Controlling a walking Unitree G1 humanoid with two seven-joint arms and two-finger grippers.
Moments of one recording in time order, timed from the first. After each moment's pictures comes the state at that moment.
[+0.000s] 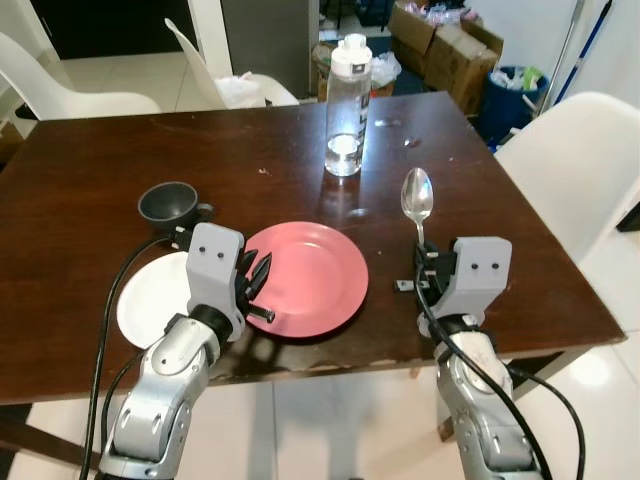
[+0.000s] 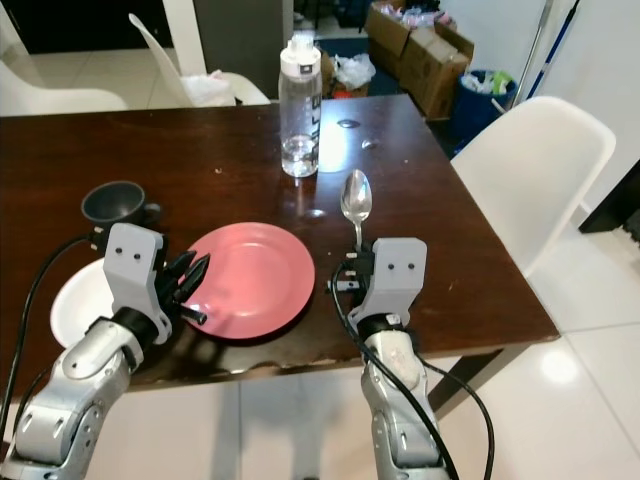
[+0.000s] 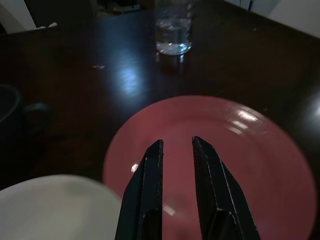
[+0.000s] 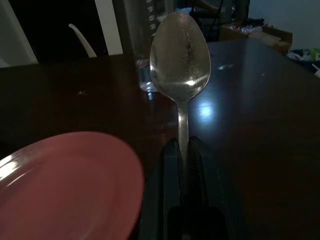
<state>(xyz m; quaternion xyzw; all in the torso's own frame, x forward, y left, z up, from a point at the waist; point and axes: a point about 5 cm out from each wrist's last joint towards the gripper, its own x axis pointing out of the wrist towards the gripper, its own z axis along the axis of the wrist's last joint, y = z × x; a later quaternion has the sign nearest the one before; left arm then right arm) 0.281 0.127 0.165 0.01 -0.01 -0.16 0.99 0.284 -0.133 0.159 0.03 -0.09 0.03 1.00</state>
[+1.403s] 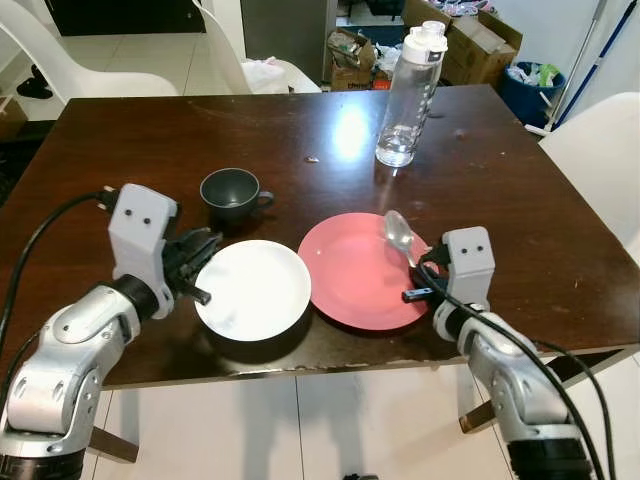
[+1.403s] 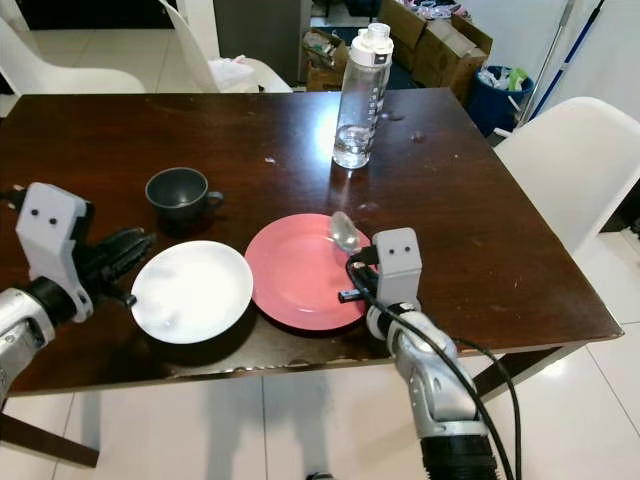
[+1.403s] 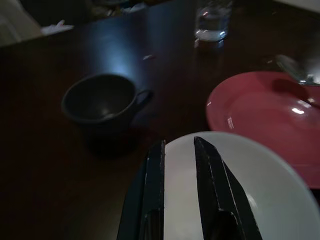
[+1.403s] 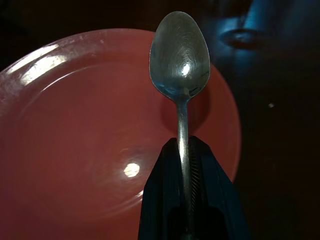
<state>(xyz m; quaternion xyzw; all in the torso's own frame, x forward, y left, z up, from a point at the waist) 0.277 0.185 0.211 0.07 0.00 -0.23 0.97 0.316 -0.179 0.140 -0.01 0.10 0.11 0.99</state>
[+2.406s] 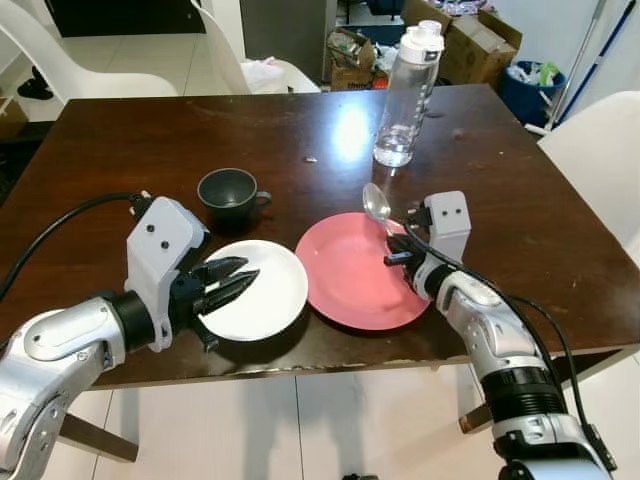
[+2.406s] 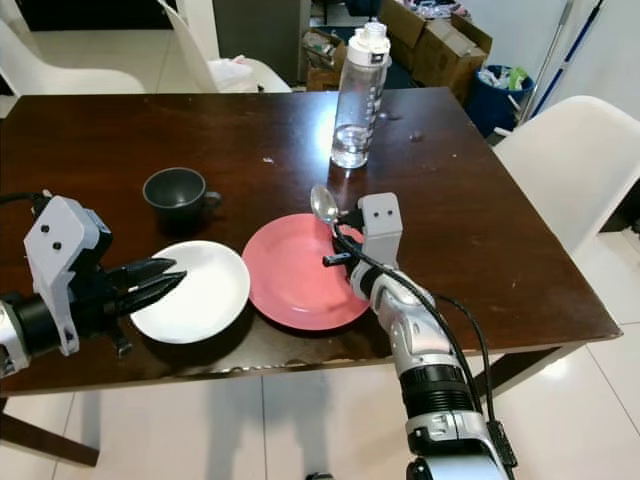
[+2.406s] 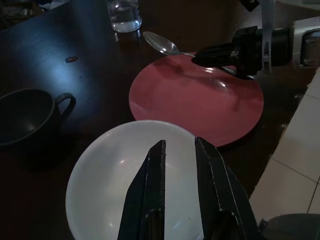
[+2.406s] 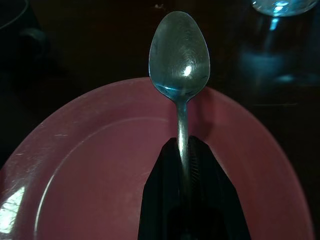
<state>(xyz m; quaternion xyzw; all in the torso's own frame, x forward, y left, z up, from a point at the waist) 0.238 0.170 0.229 0.13 0.03 -0.37 0.92 0.360 -0.150 0.151 0.02 0.08 0.17 0.98</state>
